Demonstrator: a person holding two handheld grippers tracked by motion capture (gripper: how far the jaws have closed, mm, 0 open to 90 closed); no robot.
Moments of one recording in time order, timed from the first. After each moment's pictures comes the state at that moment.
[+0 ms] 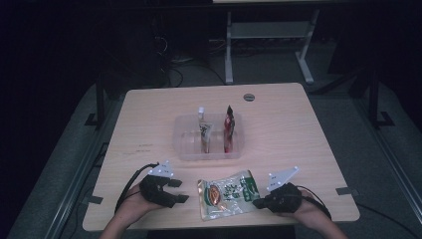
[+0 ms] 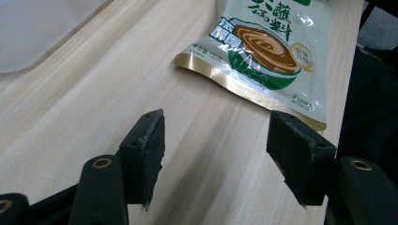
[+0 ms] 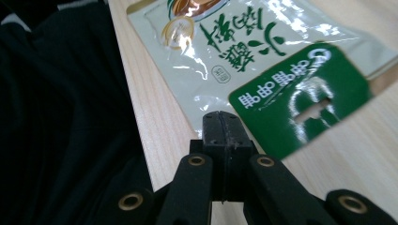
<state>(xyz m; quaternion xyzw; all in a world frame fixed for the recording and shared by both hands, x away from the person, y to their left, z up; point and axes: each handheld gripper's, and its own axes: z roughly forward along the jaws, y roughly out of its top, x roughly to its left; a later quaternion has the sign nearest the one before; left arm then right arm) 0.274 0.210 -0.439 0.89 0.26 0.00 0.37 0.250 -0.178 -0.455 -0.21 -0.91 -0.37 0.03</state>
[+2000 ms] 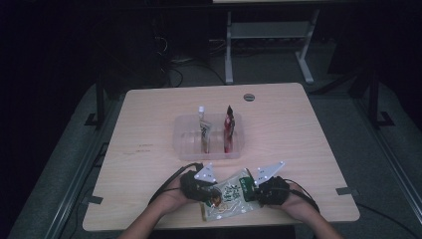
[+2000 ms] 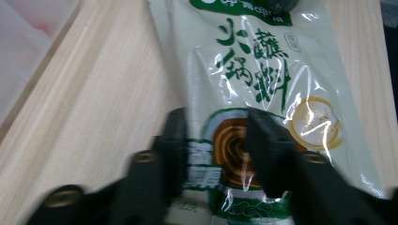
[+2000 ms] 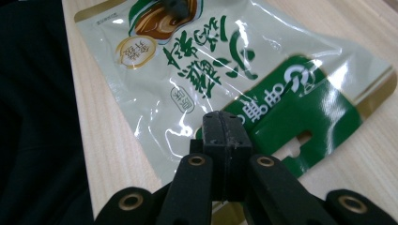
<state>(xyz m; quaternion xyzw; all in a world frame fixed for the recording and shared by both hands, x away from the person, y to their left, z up) 0.293 0.111 -0.461 0.93 0.12 0.03 0.34 0.272 -0.155 -0.463 -0.21 -0.92 -0.34 0.01</state>
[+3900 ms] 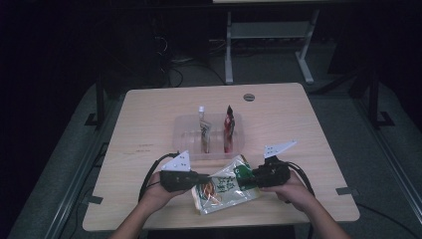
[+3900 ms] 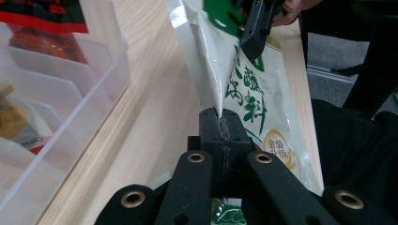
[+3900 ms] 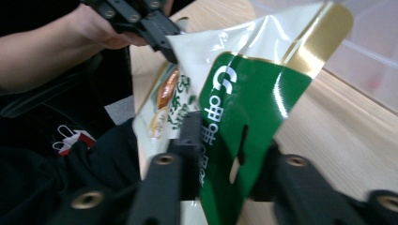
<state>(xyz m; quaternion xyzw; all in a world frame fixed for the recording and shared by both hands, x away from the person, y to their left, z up) 0.291 0.159 -0.413 0.87 0.13 0.03 0.47 0.309 -0.163 -0.436 -0.25 -0.82 -0.50 0.13</state>
